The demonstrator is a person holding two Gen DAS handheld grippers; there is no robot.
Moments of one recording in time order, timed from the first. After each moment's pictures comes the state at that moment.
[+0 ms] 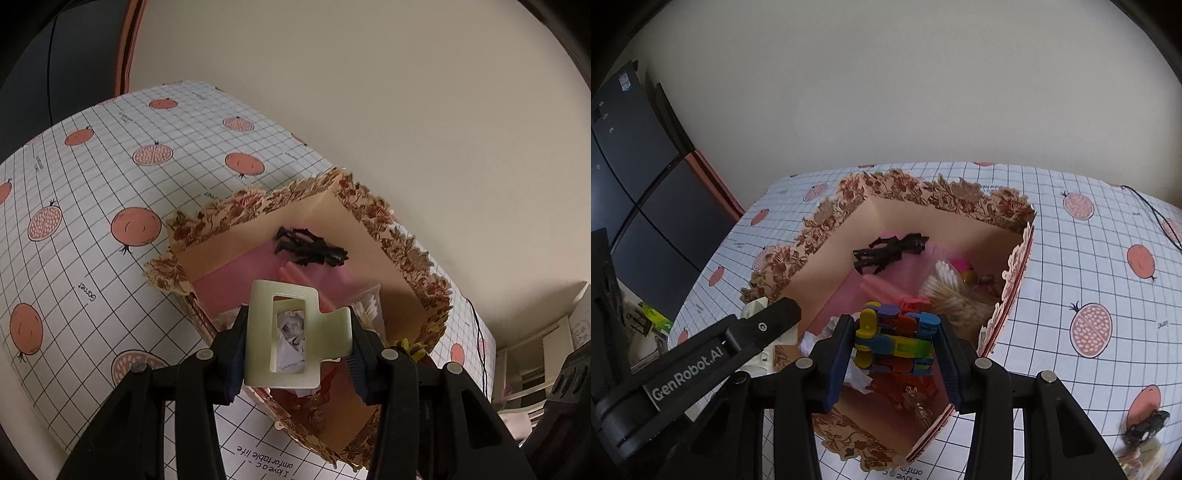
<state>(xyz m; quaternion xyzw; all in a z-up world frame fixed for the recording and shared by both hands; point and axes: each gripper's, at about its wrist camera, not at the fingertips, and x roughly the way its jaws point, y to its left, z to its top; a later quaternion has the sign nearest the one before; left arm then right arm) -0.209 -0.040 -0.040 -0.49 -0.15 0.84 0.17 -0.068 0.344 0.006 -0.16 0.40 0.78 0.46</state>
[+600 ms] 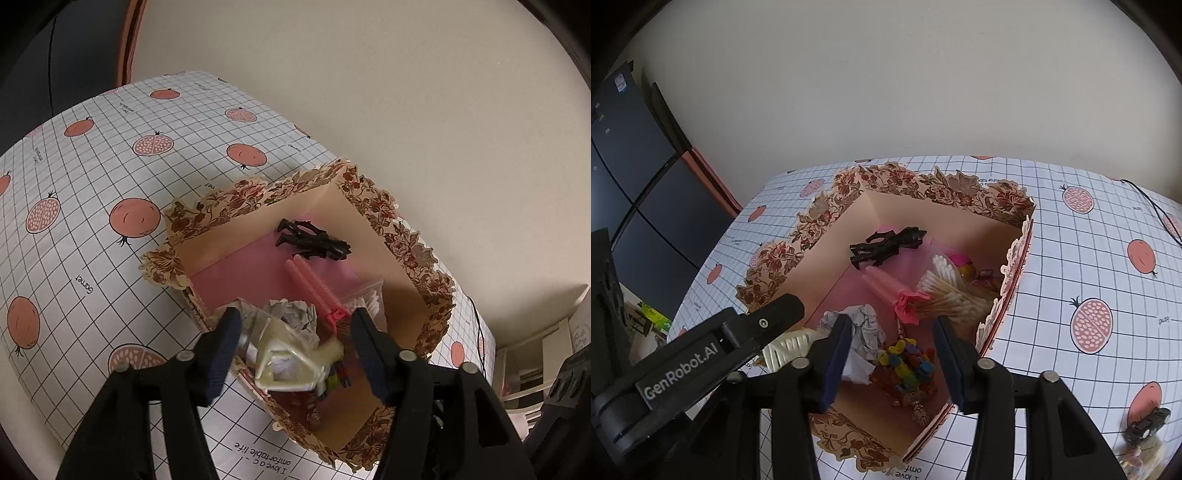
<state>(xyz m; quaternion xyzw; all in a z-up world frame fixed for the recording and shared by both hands) -0.212 -0.038 -0.042 -0.50 -0.15 0.84 0.17 -0.068 0.346 0.003 -0.17 0.41 0.78 0.45</state>
